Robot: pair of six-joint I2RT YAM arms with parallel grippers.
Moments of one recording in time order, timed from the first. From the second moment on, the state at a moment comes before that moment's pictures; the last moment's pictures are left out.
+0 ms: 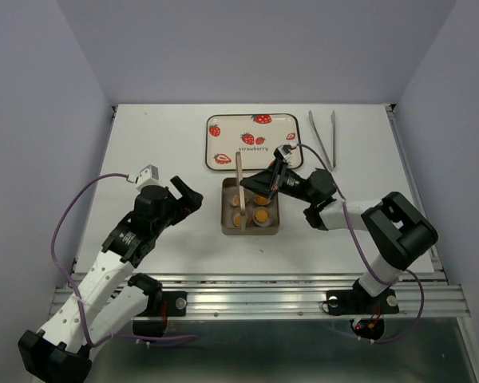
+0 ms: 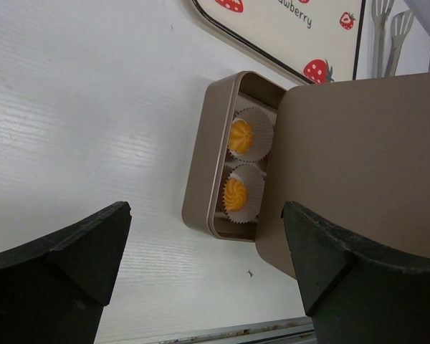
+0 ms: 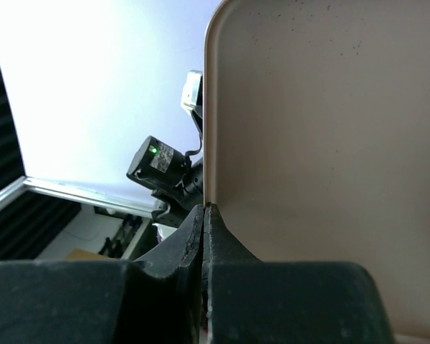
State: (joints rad) left arm -0.46 0.70 0.64 -0.49 -0.18 -0.88; right arm 0.60 1.64 0.67 1.29 -0.69 1.64
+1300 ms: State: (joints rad) left arm -0.49 0.78 0.54 -0.39 -0.10 -0.90; right arm 0.54 1.51 0.67 1.27 -0.81 1.61
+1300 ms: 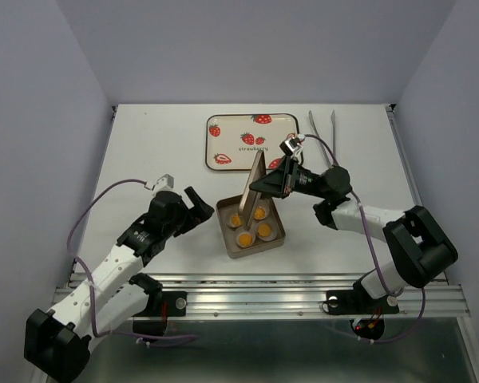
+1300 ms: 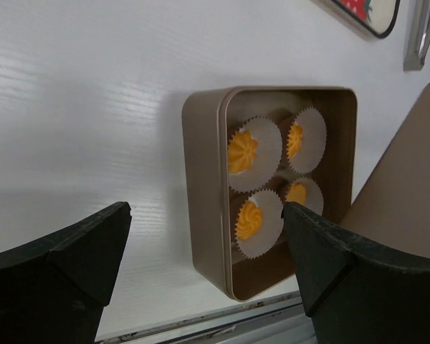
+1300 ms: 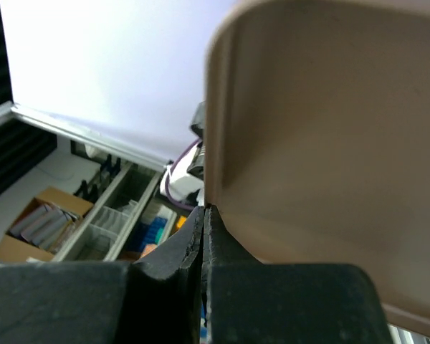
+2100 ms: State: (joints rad) left arm -0.65 1.27 0.55 -0.14 -0.11 -0.93; right arm 0.52 1.30 0.69 0.70 -0.95 1.10
